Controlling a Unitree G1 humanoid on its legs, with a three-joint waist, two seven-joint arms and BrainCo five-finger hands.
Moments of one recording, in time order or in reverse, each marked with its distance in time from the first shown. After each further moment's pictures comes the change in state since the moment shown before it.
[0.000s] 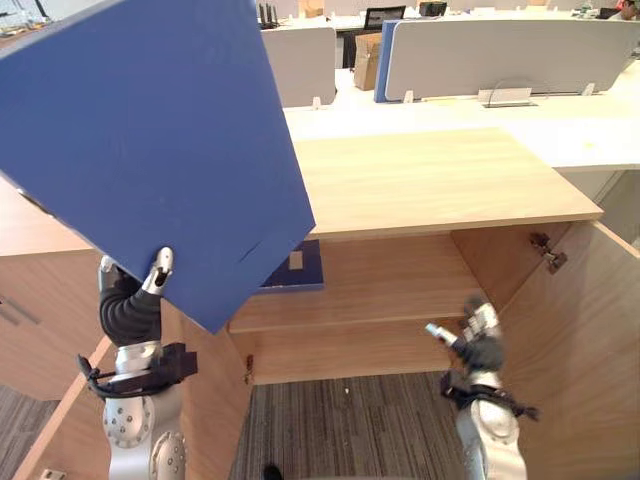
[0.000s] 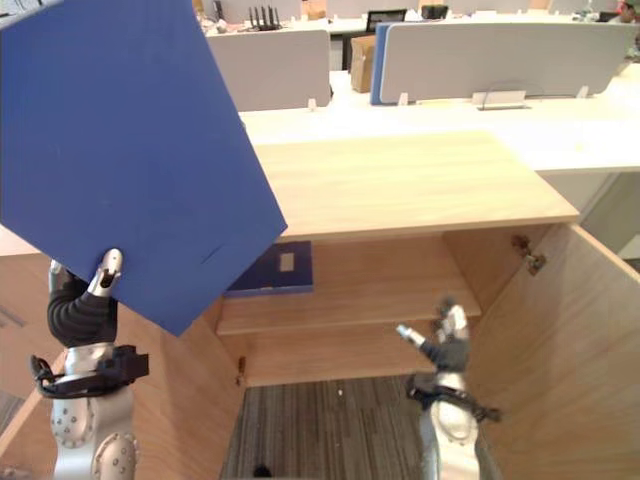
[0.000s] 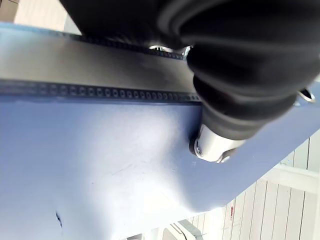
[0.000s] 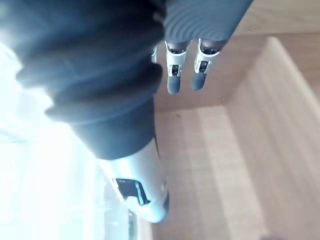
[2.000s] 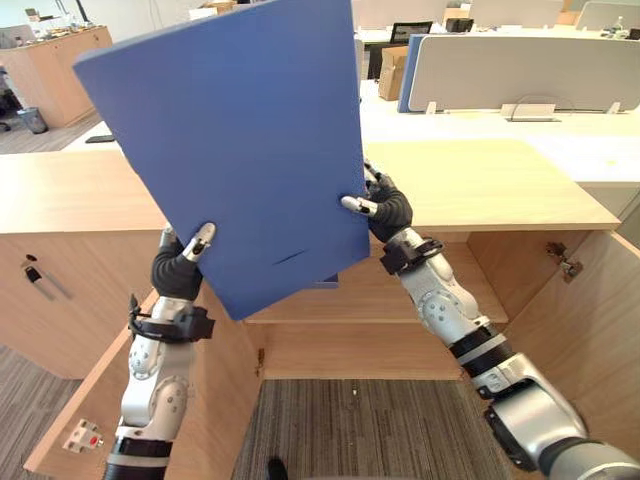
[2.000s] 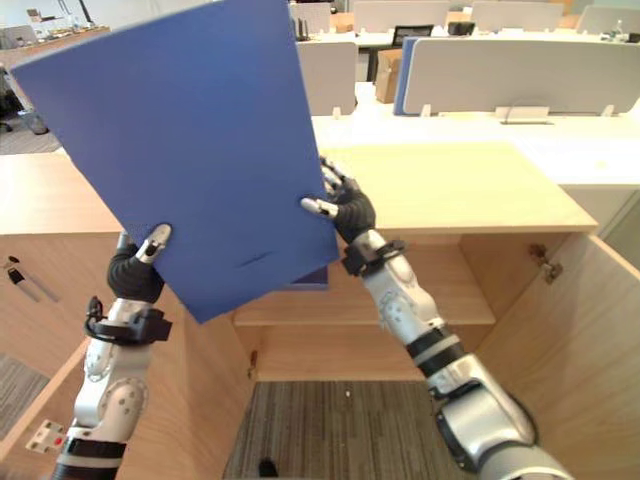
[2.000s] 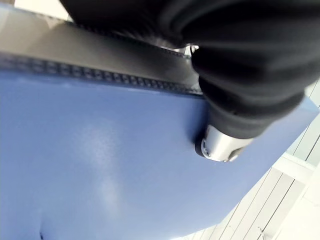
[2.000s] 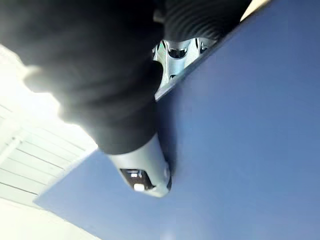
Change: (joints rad) left arm -0.279 0.289 -0.167 0.341 -0.372 -0.033 -0.204; right arm -0.834 -0.449 0.701 0.411 1.119 -0.065 0.428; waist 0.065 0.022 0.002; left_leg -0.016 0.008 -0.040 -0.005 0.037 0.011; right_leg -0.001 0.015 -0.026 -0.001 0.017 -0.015
